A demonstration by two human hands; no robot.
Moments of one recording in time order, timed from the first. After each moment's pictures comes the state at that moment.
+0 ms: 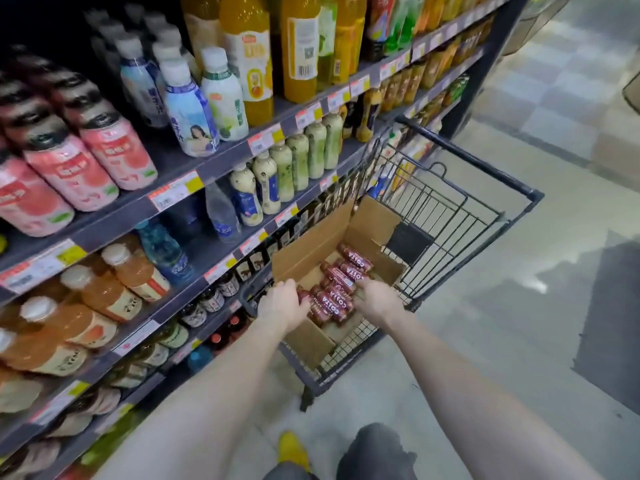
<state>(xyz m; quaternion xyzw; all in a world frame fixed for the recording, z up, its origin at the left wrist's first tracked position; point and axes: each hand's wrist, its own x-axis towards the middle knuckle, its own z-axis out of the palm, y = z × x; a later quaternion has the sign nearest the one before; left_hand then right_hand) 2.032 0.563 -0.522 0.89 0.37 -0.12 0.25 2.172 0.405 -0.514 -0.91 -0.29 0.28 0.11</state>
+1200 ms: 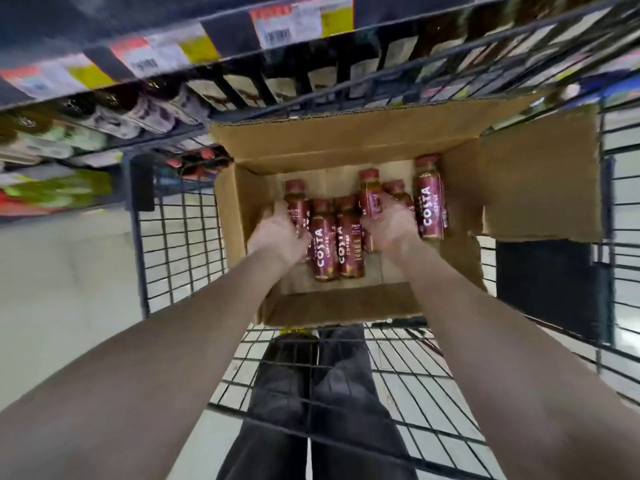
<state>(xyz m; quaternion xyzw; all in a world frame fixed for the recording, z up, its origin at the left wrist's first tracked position) 2.220 0.584 -0.810 0.58 0.71 -0.19 0.36 2.423 0.559 -0.851 -0.79 -0.32 0.53 0.03</state>
